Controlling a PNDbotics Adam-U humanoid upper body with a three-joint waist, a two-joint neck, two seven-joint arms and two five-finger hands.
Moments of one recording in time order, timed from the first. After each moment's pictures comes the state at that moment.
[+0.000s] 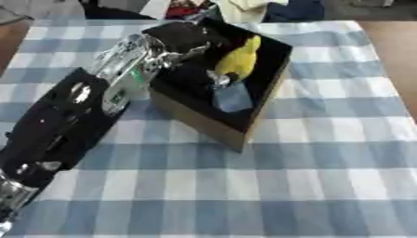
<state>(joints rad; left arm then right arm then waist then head) -0.93 0.61 -0.38 -1.51 -0.93 0.05 -0.55 -0.88 -0.25 0.02 -1.82 -0.06 -0.21 0.17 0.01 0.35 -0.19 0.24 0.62</state>
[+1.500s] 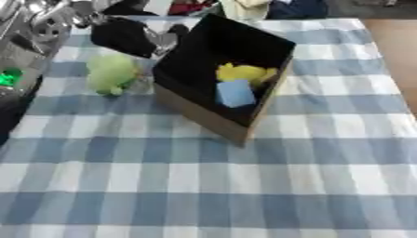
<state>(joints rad) -0.74 0.87 -0.17 -1.92 -0.80 0.13 -0.71 -0.86 -0.25 0.01 -1.82 -0.06 -0.21 0.16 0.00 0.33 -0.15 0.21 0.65</state>
